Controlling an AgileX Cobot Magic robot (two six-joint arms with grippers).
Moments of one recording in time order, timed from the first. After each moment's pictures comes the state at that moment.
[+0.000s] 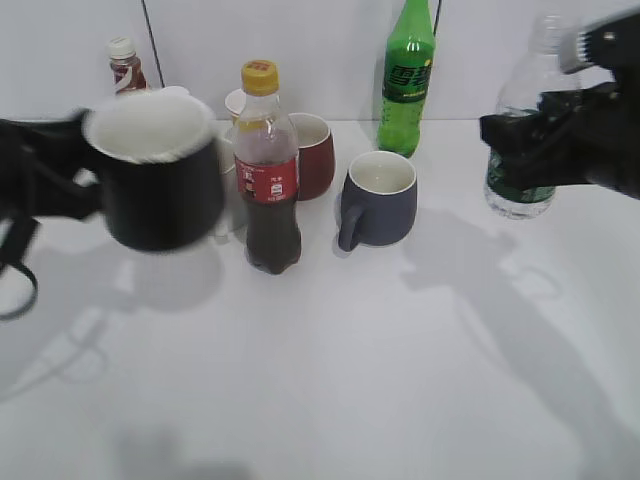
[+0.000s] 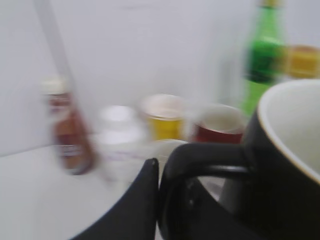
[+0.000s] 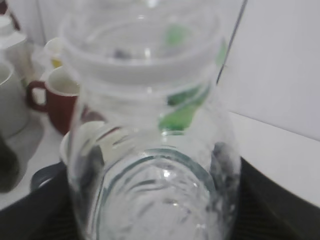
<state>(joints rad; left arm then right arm) -0.39 1.30 -0.40 0.04 -0.63 -0.01 0.31 1.41 -0.56 -0.18 -0.49 0.01</state>
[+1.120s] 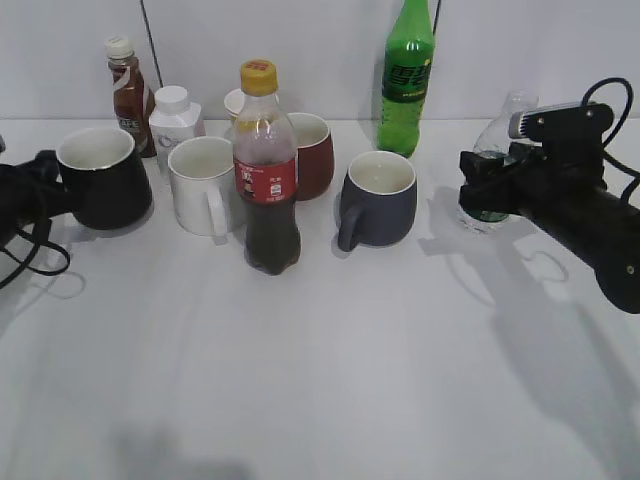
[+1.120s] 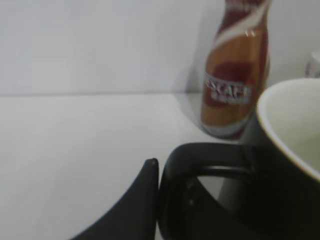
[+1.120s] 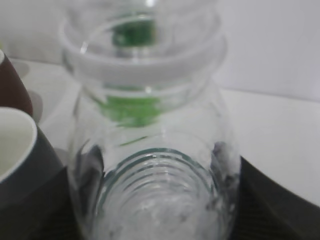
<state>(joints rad) 0.01 2.14 -0.73 0.06 -1.14 -0.03 0.23 2.02 -0.68 -0.03 -1.04 -0.02</state>
